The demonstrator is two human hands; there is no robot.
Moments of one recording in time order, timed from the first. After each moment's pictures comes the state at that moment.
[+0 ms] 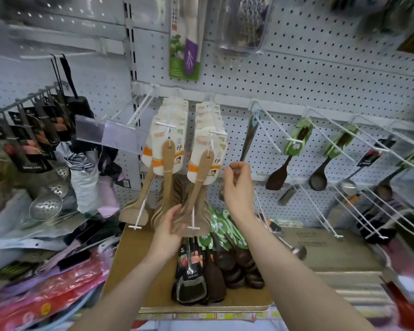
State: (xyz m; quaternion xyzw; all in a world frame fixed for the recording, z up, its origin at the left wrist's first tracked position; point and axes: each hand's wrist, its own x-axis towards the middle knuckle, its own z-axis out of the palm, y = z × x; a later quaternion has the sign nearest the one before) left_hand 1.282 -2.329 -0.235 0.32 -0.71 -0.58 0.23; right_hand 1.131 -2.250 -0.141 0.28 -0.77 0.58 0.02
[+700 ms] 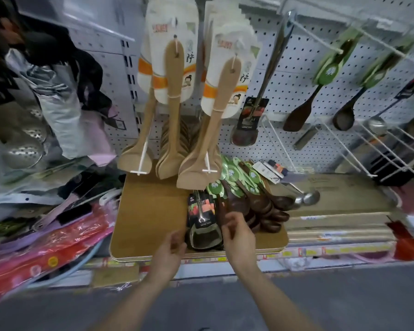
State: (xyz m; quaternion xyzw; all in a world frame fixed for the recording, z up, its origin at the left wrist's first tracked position) left_hand 1.358 -2.291 -0.392 0.43 -0.71 -0.56 0.04; right_hand 1.226 -2.168 -0.372 0.23 -0.89 0.39 -0.09
